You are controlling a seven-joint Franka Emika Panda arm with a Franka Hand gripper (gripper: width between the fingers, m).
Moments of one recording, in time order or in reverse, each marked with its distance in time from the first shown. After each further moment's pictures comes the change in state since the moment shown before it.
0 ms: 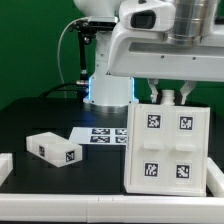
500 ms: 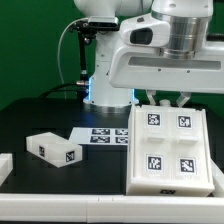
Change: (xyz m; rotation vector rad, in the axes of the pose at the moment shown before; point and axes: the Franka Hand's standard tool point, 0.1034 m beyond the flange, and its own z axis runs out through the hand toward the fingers) arm -0.031 -0.003 0.034 0.005 0.033 0.043
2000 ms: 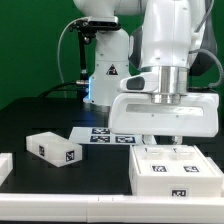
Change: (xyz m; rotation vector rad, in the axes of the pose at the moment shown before) arm 0.000 -0.007 0.099 -0.008 0.486 -0.054
